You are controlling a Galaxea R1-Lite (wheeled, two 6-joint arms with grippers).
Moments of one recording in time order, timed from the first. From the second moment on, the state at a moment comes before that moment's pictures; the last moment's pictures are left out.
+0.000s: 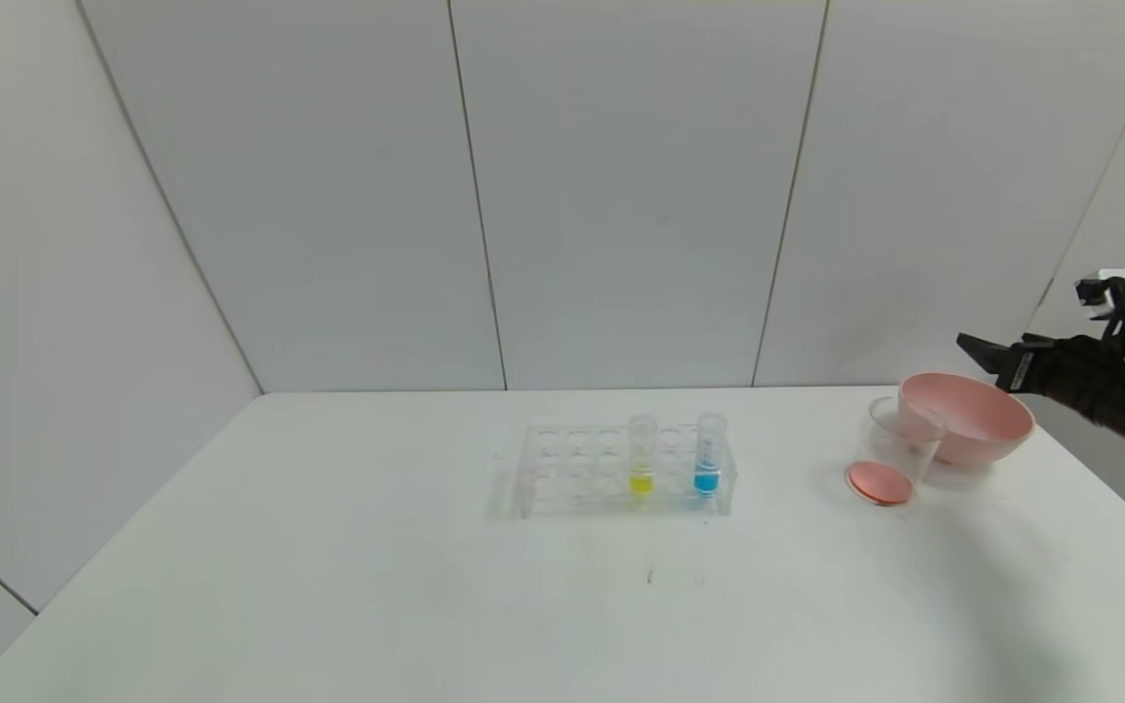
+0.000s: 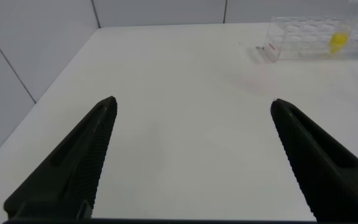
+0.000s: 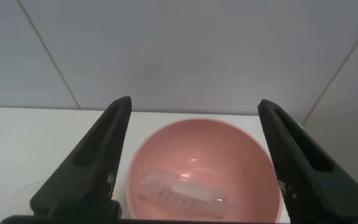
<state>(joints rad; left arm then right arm) 0.00 0.00 0.00 0.00 0.00 0.00 -0.28 2.09 -1.05 -0.96 0.33 0.01</state>
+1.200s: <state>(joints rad) 0.00 0.00 0.00 0.00 0.00 0.00 0.47 1.68 -0.51 -1.02 -0.38 0.15</state>
